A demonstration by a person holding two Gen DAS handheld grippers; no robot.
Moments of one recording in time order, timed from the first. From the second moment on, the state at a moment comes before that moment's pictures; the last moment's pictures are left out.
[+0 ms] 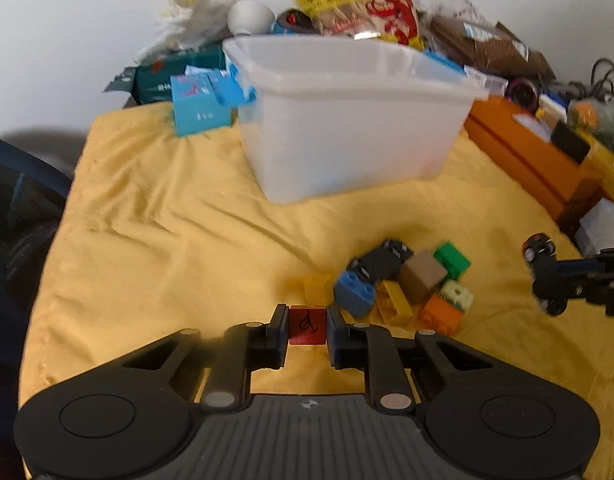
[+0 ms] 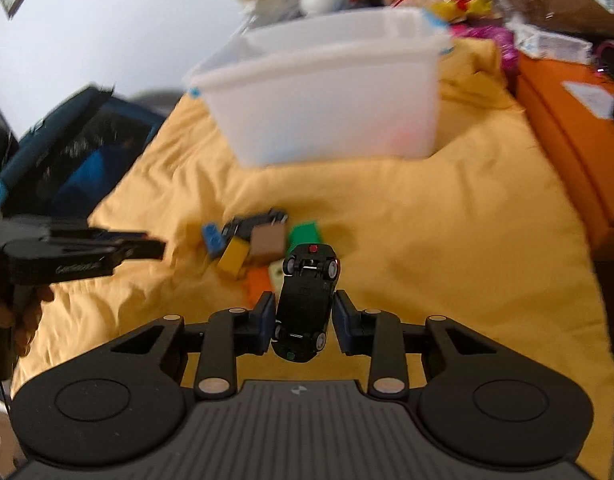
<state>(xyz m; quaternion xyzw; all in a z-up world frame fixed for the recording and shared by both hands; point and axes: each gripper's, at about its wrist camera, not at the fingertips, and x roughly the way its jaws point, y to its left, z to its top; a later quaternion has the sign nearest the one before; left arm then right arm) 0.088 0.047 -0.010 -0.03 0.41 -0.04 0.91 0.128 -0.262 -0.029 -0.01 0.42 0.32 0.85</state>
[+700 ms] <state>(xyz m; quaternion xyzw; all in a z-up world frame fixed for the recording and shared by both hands) 0.152 0.059 0.119 -0.04 0.34 -0.03 0.94 0.211 -0.282 0.086 0.02 0.31 0.31 0.90</state>
